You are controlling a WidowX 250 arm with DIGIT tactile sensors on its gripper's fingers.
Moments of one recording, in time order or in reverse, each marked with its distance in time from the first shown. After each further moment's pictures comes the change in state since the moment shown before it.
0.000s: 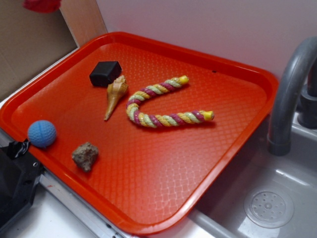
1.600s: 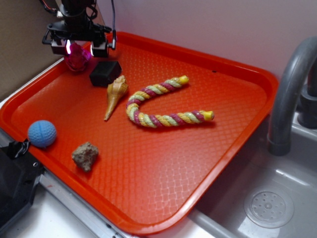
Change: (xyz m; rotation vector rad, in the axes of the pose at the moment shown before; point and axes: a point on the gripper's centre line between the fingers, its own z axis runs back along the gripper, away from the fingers) arm 0.094 0.159 -0.162 0.573 -0.249 0.427
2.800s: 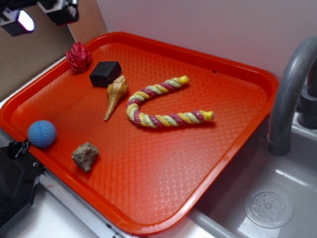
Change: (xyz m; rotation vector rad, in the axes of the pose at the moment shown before) arm -0.068 0.021 0.146 -0.375 -0.089 0.048
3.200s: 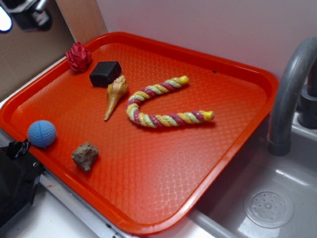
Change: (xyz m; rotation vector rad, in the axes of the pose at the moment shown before) arm -0.043 -0.011 0.061 -0.143 0.215 -0.245
